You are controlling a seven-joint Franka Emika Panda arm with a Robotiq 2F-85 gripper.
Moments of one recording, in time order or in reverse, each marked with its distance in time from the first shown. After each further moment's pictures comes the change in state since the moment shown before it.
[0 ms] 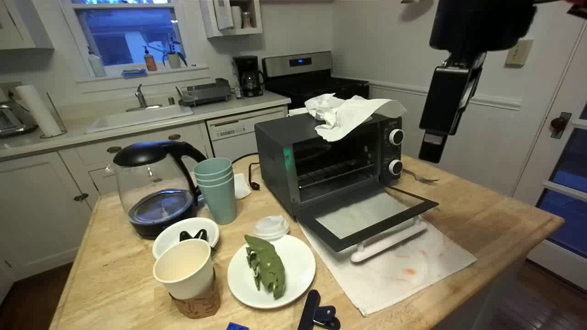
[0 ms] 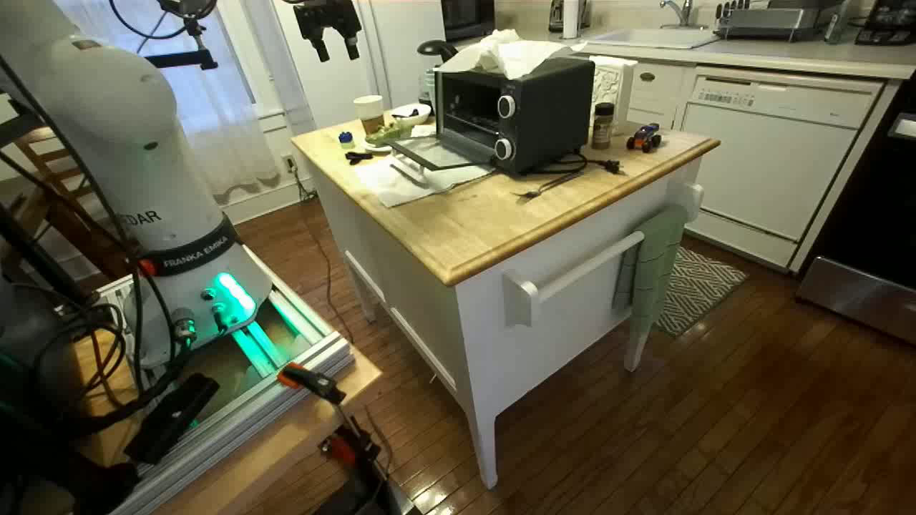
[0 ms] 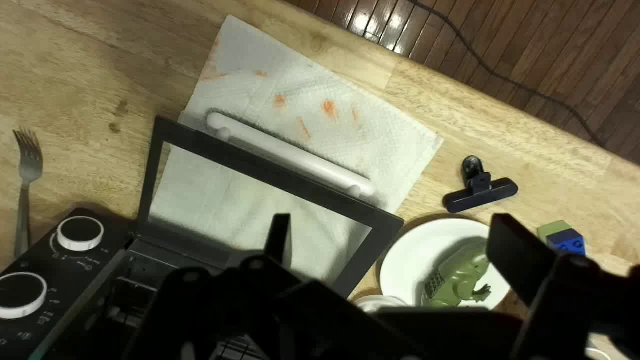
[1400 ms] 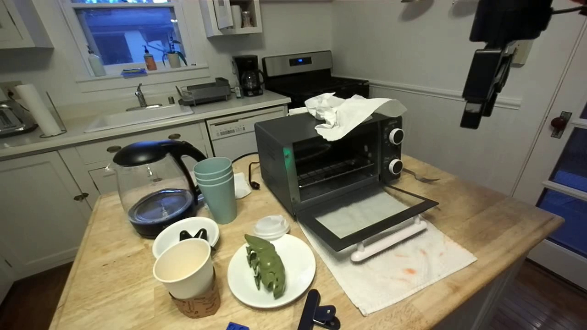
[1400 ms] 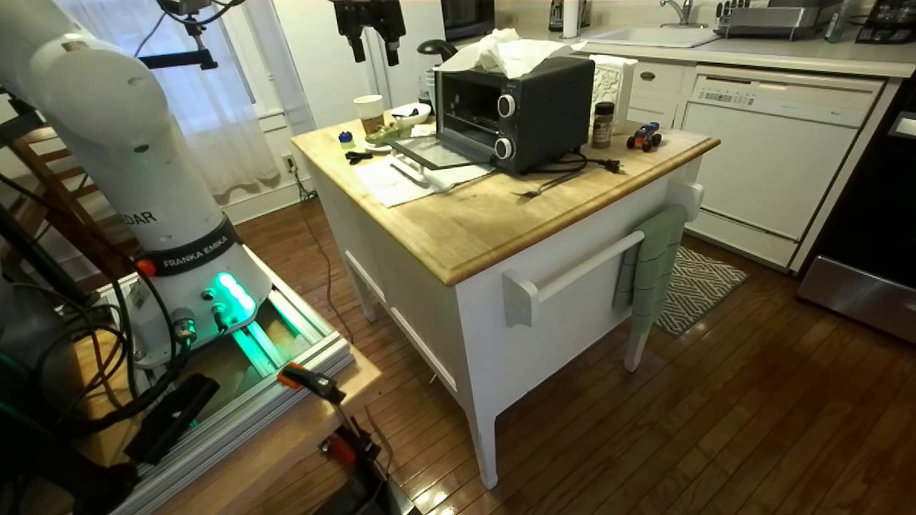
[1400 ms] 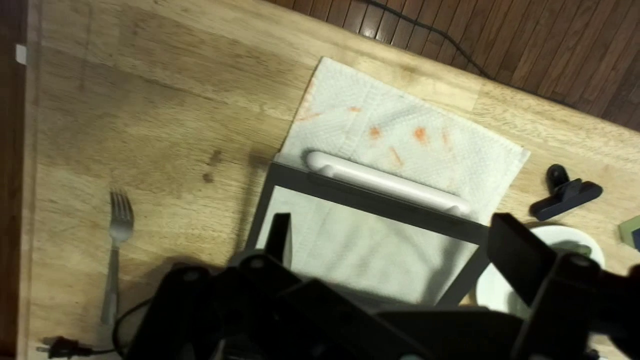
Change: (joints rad) arm -0.097 -0.028 -0.251 -0.024 -0.002 -0.070 -0.227
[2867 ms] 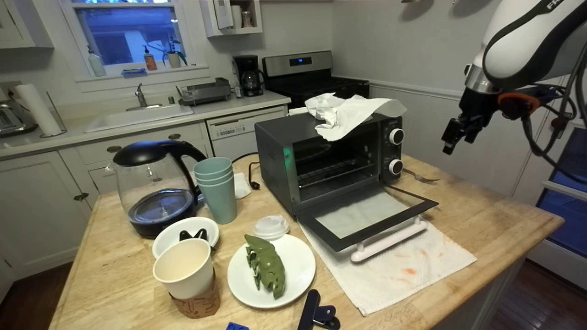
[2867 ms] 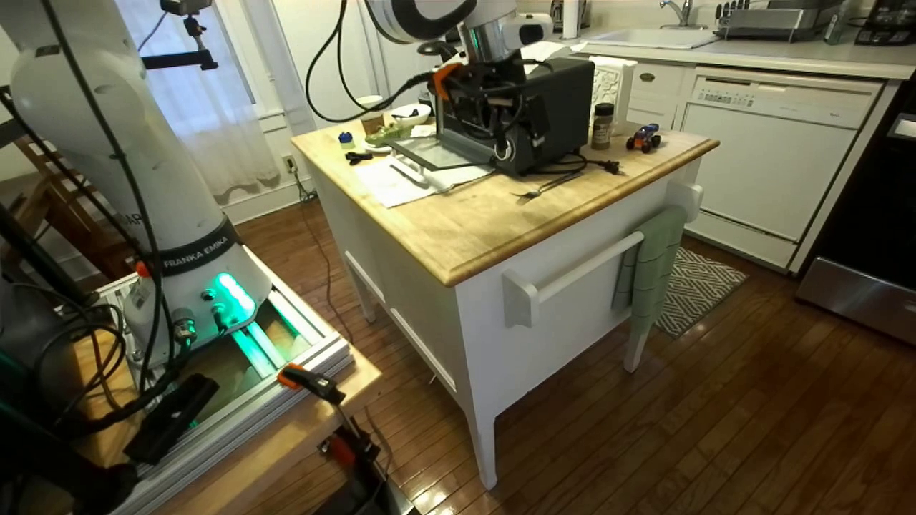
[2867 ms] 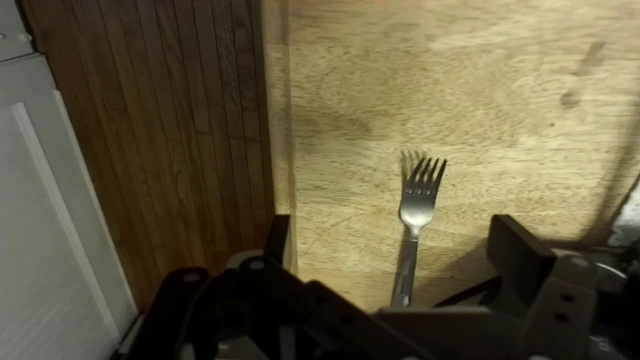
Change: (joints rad) arm -0.227 0.562 -0.231 0.090 -0.103 0.681 -0.099
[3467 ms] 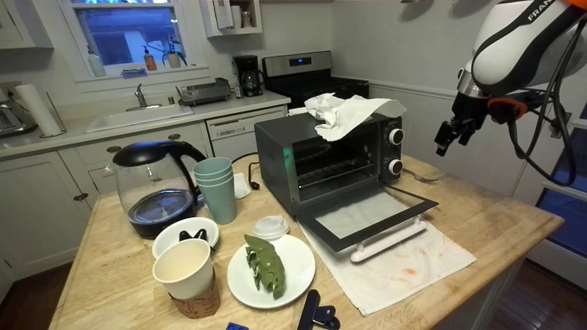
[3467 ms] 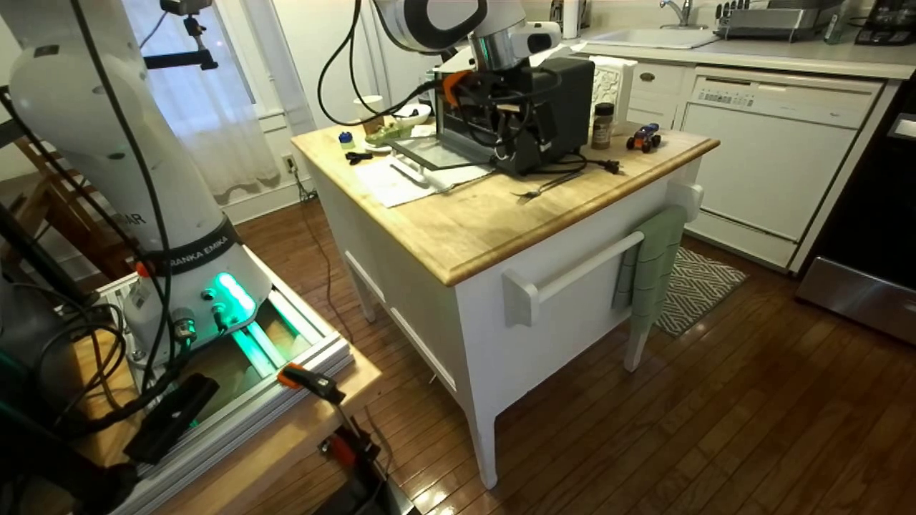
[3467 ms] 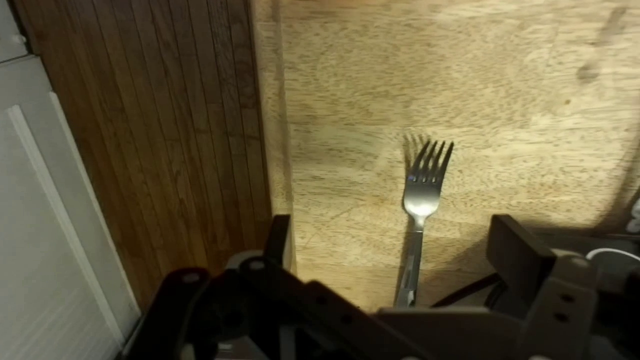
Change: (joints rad) arm -0.011 0.053 0.021 0.041 0.033 0.017 0.005
